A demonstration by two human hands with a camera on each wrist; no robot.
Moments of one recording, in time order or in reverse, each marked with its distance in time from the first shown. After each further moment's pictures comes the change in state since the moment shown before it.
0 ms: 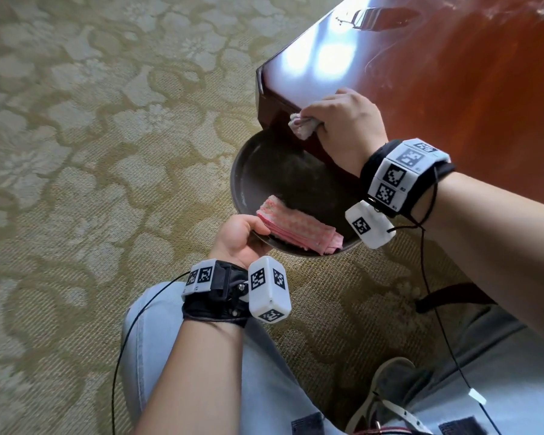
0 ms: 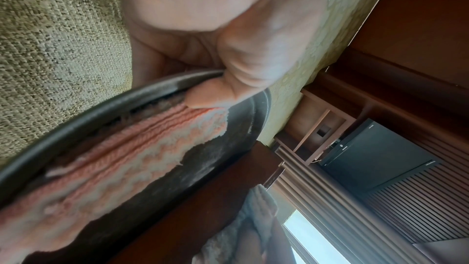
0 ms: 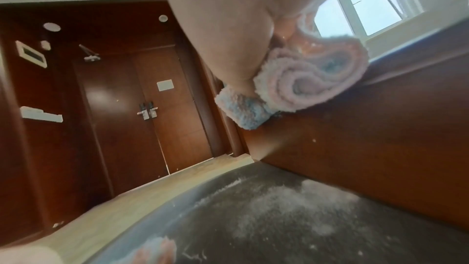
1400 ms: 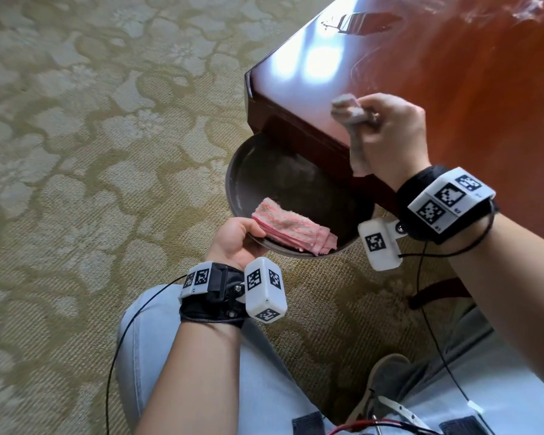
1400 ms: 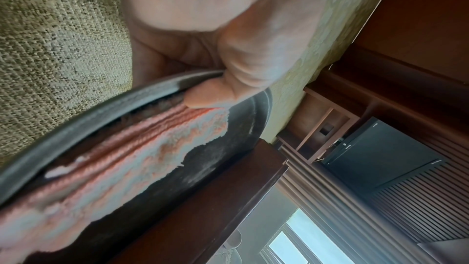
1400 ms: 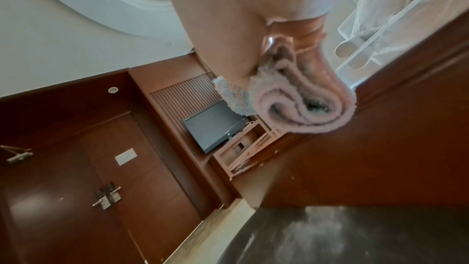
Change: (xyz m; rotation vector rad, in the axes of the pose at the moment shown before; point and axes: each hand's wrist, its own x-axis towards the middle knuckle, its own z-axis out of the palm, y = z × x) left_hand 0.004 -0.002 0.001 -0.020 -0.007 -0.041; right_hand -0.039 0.027 -0.035 0.344 0.244 0.430
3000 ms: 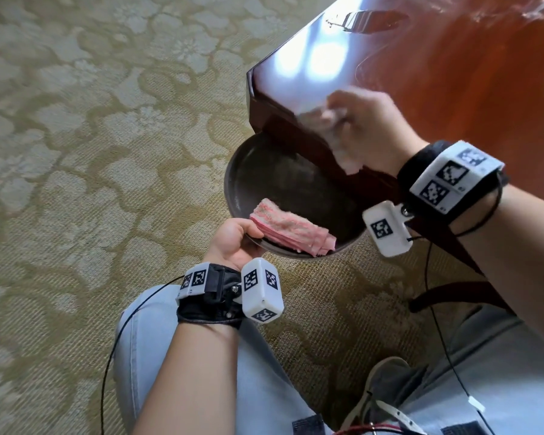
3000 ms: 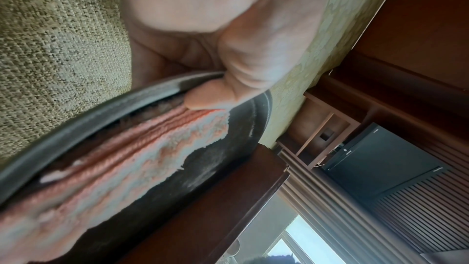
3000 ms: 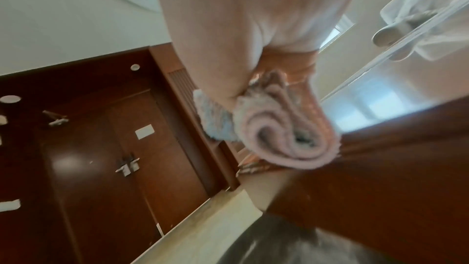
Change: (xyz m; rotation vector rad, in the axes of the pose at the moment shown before) left_hand 0.008 0.000 -0.005 -0.071 -0.032 -0.006; right_hand 0.018 -0.025 0.002 -0.061 -0.431 -0.151
